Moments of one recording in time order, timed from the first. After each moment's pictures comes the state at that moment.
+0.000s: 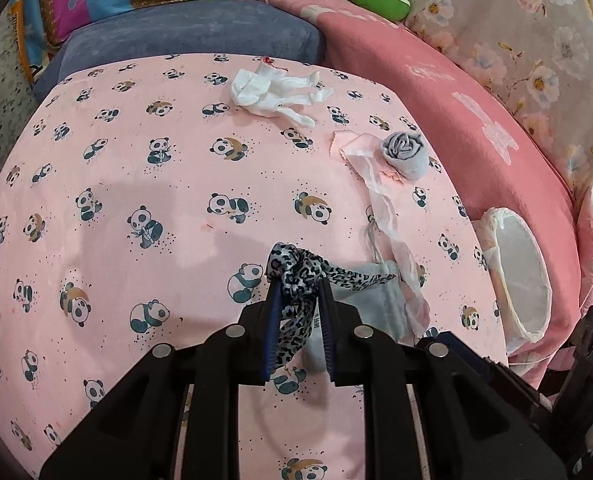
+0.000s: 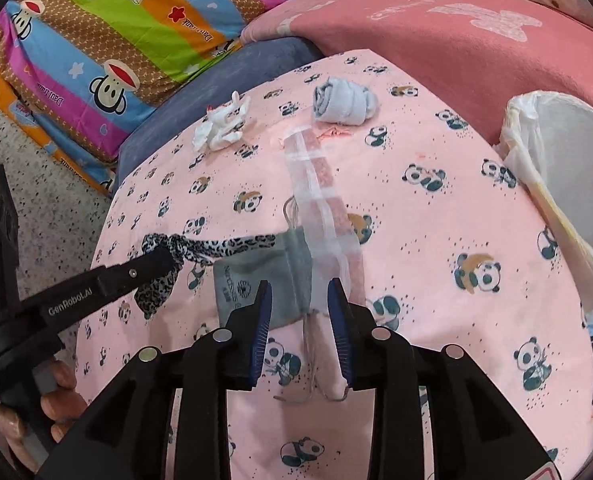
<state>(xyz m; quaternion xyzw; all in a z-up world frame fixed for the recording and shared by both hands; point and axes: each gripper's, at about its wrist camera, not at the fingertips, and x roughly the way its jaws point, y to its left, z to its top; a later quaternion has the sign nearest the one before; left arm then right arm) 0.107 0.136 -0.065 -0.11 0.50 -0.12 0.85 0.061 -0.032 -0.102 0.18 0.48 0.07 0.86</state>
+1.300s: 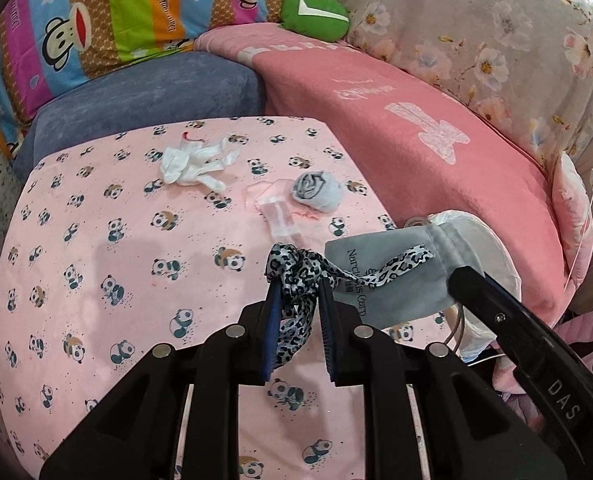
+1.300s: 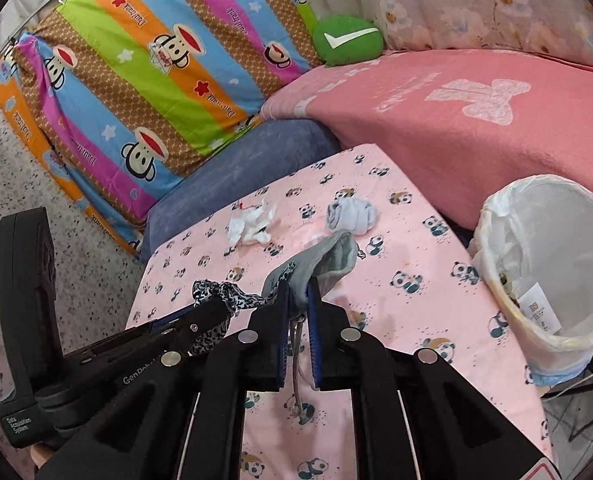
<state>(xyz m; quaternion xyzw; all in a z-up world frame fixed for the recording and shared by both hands) 0.088 0.062 0.003 -0.04 0.44 -0.17 0.88 0.035 -0.080 0.003 0.21 0.34 0.06 0.92</state>
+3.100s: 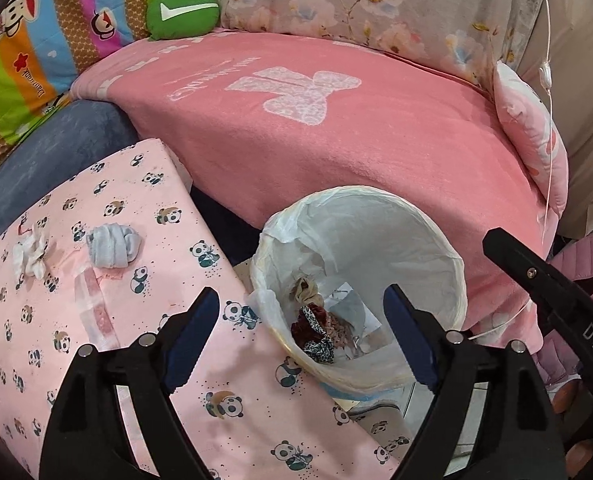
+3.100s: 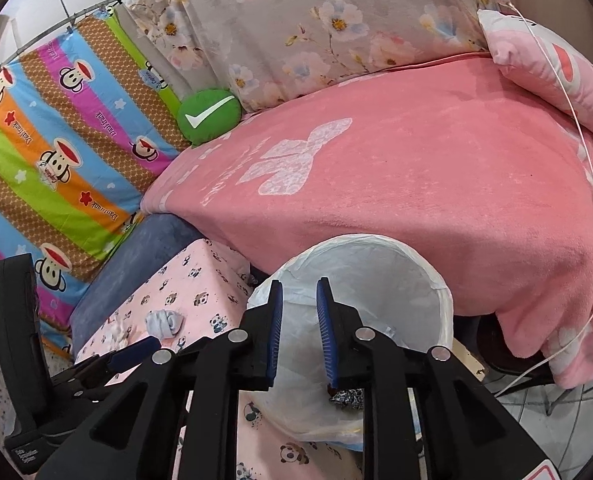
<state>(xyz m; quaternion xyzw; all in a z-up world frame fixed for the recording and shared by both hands) 0.094 -0.148 -0.005 0.07 0.43 -0.28 0.85 -0.003 -0.313 -0.007 0.27 0.28 -0.12 0.91</state>
